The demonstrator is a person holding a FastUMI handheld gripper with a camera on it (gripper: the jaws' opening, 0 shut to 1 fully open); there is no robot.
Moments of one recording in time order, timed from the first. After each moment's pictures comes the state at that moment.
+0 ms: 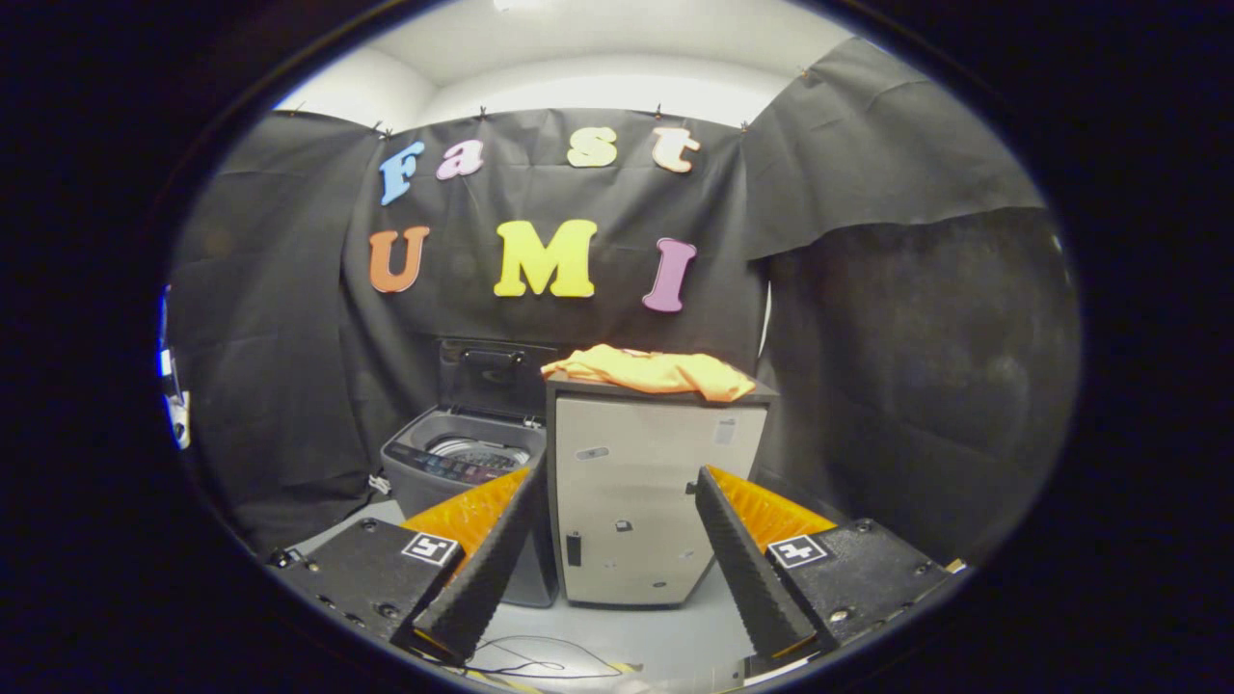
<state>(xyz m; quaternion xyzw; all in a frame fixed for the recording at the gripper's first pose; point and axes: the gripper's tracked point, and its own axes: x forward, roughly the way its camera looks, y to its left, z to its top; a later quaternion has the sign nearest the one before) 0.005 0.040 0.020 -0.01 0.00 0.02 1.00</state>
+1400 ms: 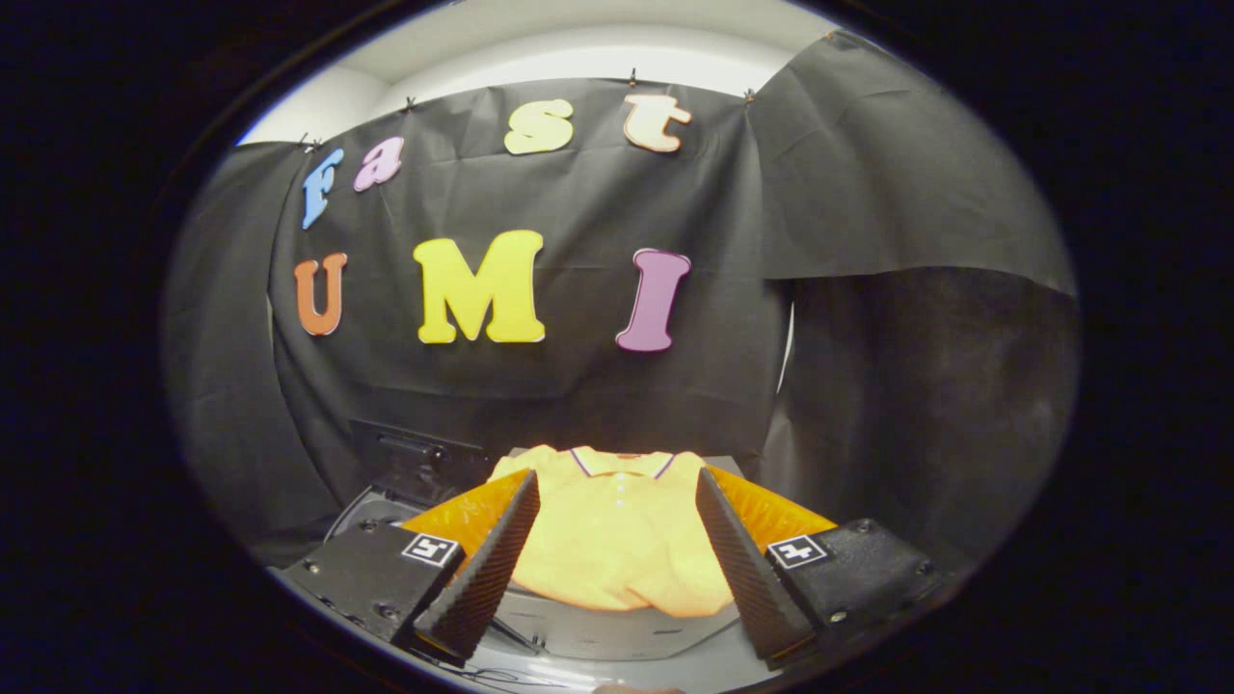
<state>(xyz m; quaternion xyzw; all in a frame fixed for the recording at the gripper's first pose) 0.332 -0.020 0.238 0.01 0.05 0.02 1.00</state>
